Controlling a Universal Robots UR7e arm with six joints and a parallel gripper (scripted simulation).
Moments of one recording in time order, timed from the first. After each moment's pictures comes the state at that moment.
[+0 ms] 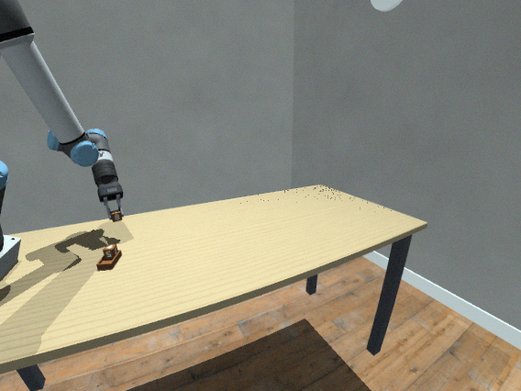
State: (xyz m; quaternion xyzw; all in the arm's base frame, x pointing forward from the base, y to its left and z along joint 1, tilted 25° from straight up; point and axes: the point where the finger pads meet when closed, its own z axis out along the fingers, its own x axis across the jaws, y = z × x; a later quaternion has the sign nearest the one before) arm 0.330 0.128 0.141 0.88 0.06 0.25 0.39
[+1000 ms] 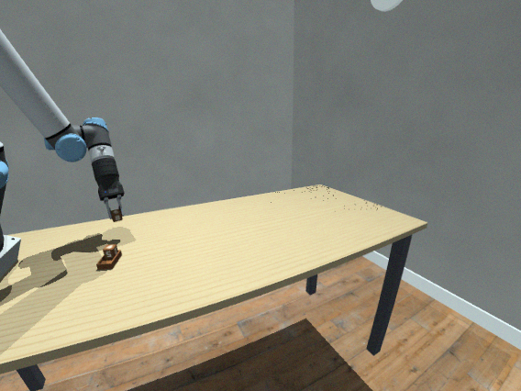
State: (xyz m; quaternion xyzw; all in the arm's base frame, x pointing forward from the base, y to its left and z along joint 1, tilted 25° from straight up) arm 0.330 0.127 0.144 0.92 0.09 0.25 0.28
